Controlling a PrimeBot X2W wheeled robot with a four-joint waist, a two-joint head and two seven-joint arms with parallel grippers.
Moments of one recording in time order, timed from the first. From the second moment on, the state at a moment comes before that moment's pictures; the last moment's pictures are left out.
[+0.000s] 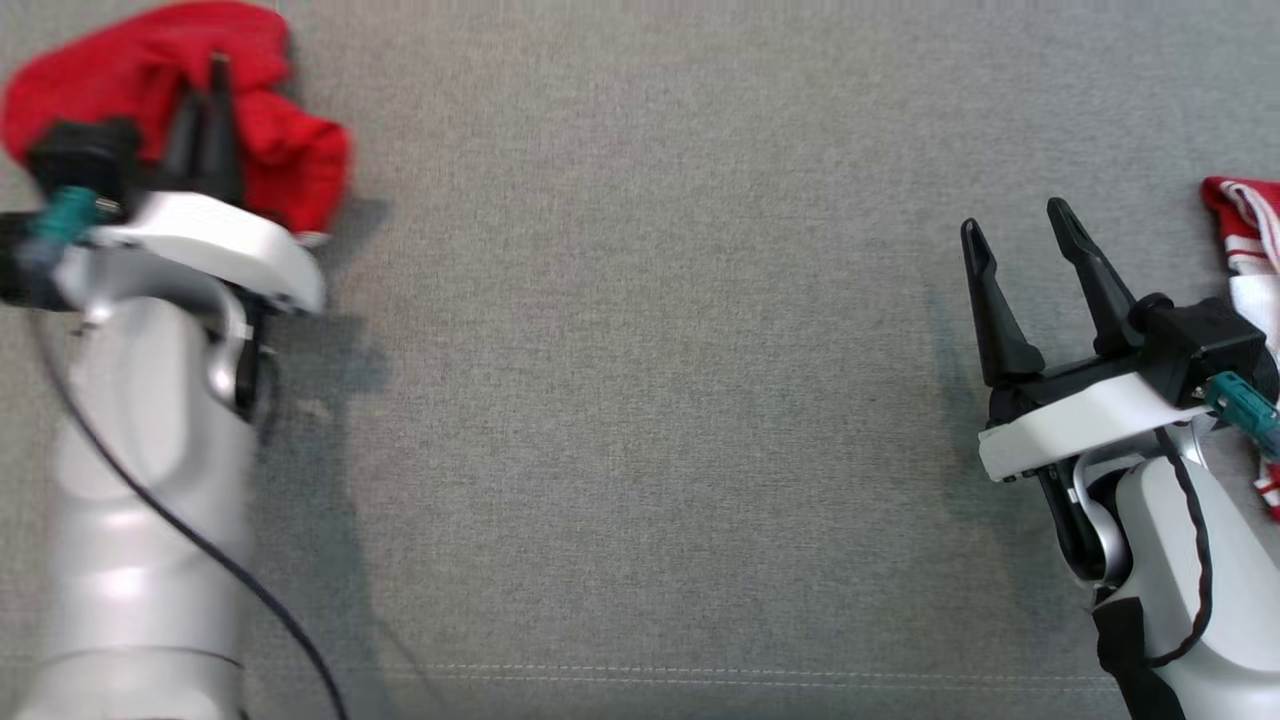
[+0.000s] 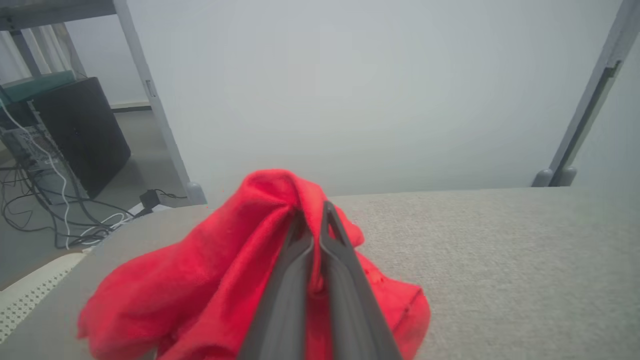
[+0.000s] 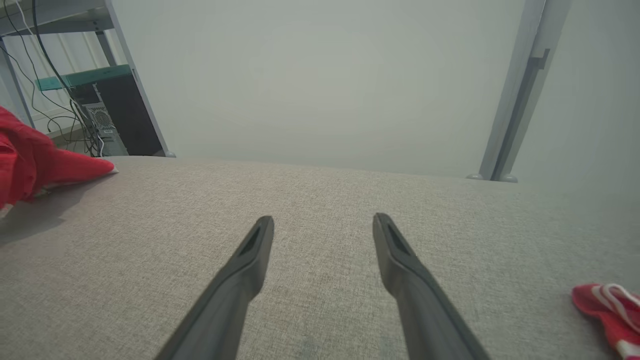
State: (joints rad) left arm -0.85 0.12 0.07 0.77 -0.07 -0.10 -0.26; right arm -0.49 -0.15 0.18 0.35 0.23 0.13 -0.26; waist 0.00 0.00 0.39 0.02
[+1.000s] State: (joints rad) left arm -0.64 0.04 -0.73 0.64 -0.39 -0.05 -0.26; right arm -0.42 -0.09 0.20 0.39 0.26 0.13 -0.26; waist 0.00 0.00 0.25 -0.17
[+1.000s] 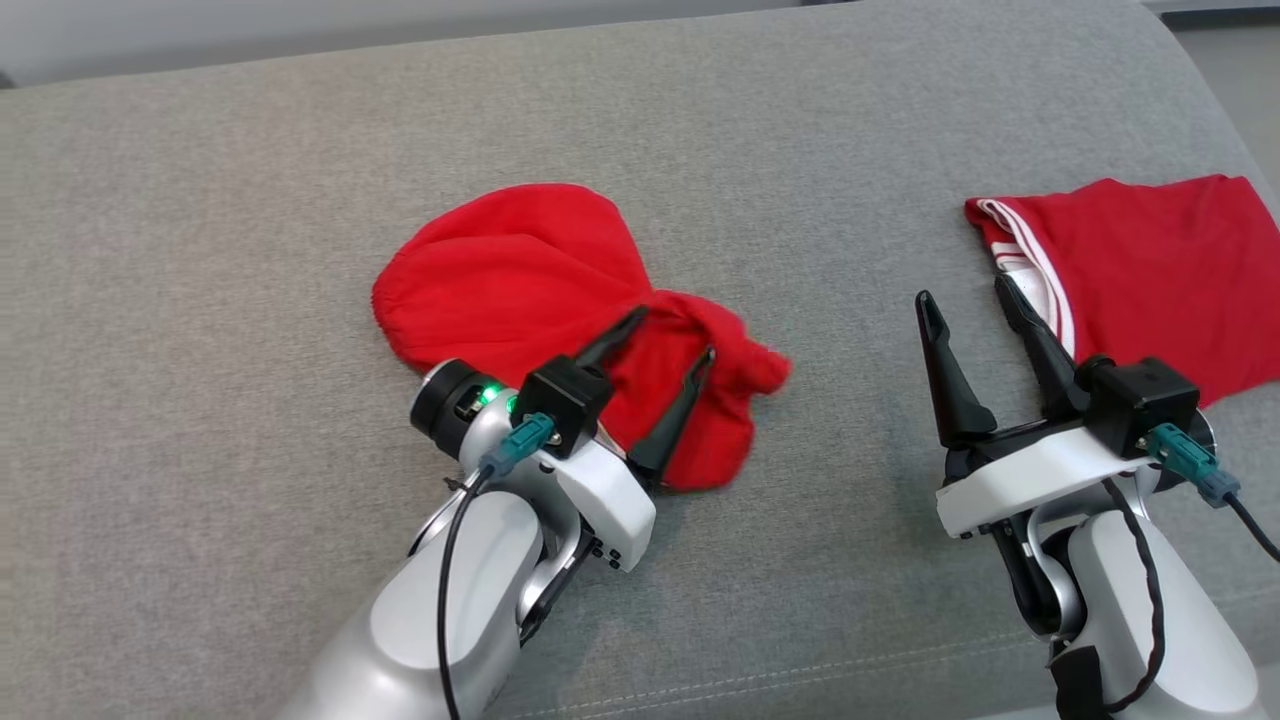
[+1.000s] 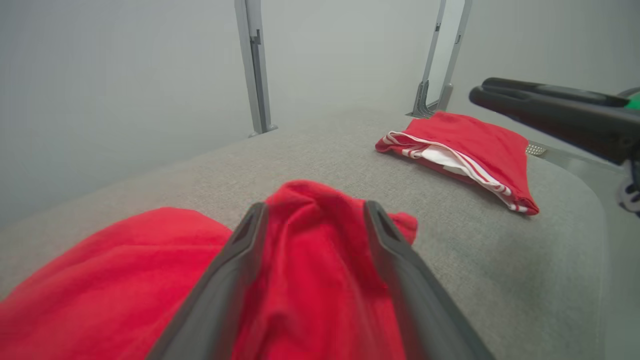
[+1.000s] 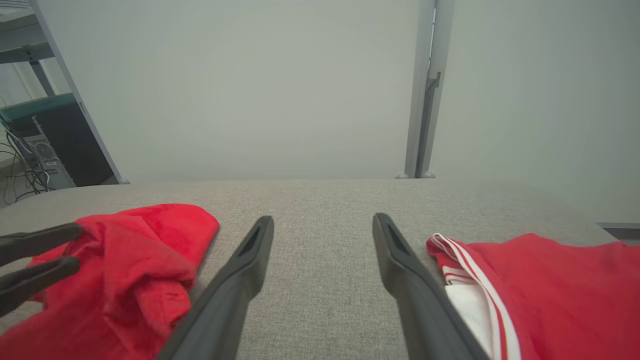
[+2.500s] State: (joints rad) left arm -0.17 0.04 -0.10 0.40 -0.17 -0.01 -0.26; right arm -0.39 -0.13 0.43 0.66 0.30 0.13 -0.26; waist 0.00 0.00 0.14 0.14
